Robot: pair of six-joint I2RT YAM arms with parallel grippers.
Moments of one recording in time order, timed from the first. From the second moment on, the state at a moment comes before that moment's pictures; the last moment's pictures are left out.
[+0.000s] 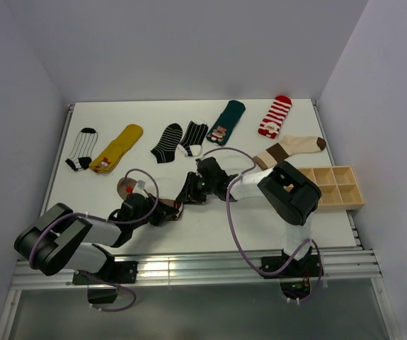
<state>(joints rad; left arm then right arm) -0.61 1.37 0.11 0.72 0.16 -1.30 0.77 1.87 0.87 0.28 -0.37 1.01</state>
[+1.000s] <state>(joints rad) -0.76 1.45 0.43 0.47 0.07 -1.00 0.64 1.78 1.06 -0.44 -0.08 0.72</state>
